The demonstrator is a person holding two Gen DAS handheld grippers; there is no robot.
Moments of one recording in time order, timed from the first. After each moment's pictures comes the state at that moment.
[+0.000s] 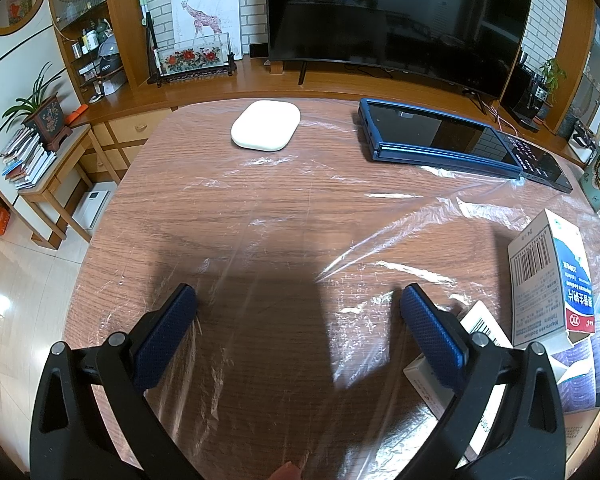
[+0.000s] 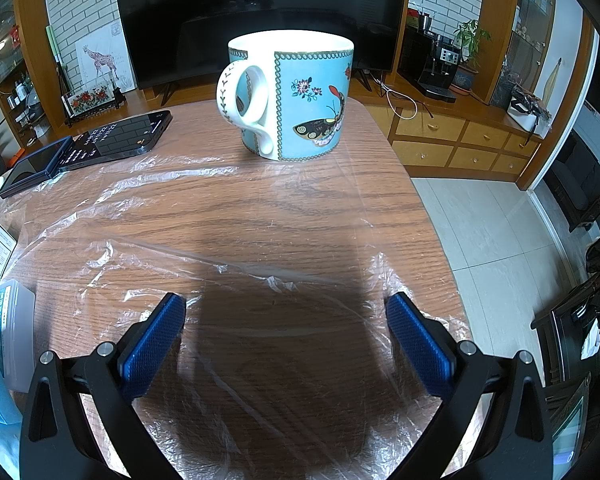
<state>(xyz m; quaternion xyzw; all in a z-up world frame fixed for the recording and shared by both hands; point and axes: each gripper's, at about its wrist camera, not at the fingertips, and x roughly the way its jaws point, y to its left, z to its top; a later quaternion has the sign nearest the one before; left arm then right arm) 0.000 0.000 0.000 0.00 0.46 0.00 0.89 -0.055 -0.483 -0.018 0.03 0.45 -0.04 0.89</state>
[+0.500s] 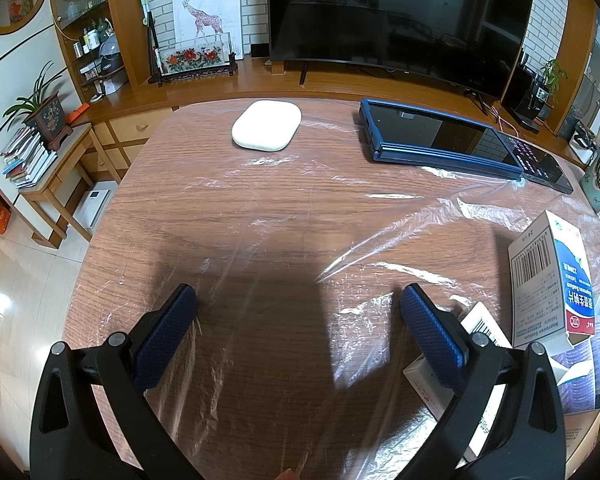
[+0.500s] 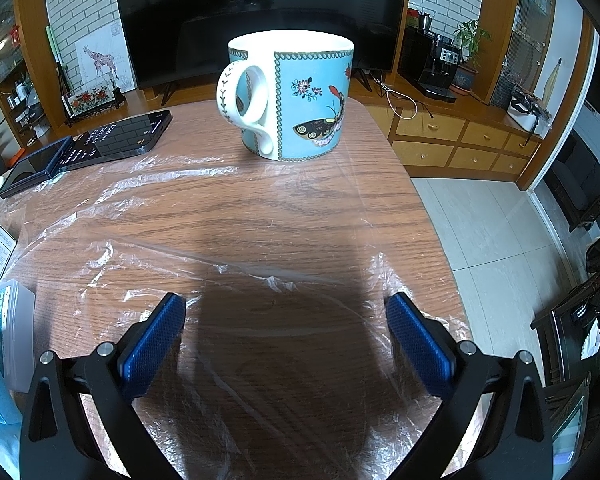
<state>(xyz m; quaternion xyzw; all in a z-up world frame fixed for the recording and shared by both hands) 0.000 0.000 0.000 0.00 0.46 0.00 0.89 -0.054 -0.485 -0.018 0.03 0.45 -0.04 0.89</state>
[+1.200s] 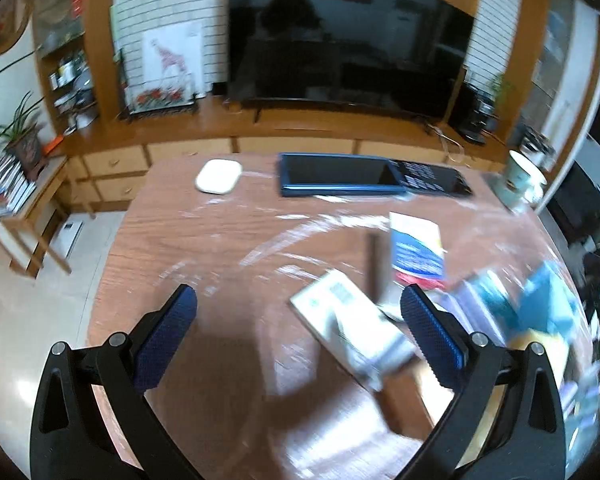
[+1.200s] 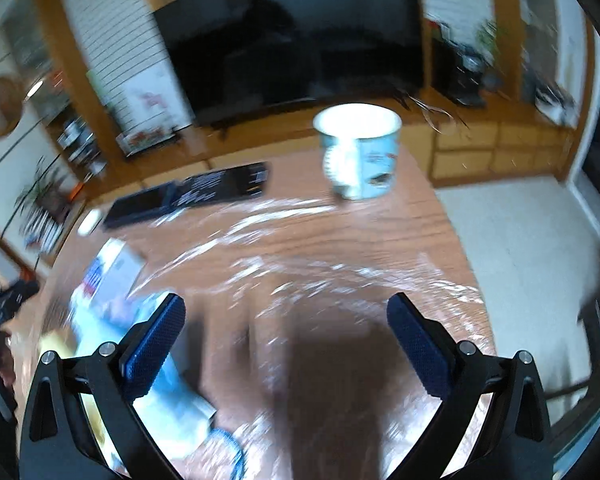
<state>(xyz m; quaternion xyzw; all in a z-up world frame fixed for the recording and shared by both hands) -0.085 -0.034 0.078 0.00 0.41 -0.08 0.91 -0.125 -0.436 0.080 0.08 0.41 0.07 0.91</state>
